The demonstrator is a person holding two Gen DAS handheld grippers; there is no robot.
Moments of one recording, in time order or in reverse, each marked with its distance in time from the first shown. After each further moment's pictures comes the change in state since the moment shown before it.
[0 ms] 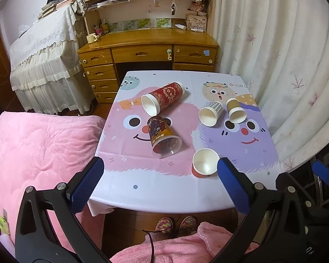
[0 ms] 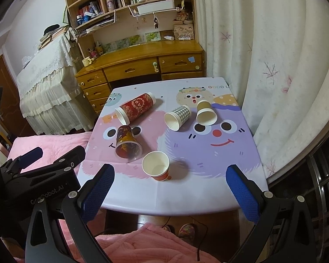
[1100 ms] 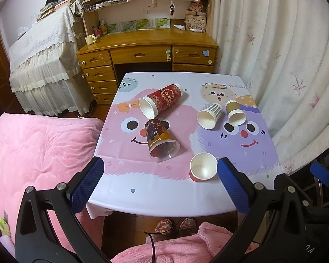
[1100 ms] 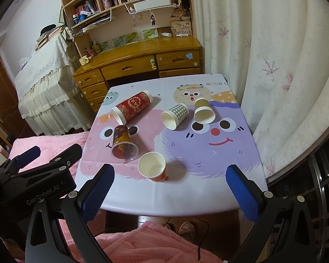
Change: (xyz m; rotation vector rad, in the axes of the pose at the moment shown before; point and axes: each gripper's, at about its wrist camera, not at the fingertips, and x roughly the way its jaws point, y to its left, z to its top) left arm 0.004 -0.003 0.004 0.004 -0.001 -0.003; right arm 0.007 -0.007 0.001 0.006 0.015 -0.003
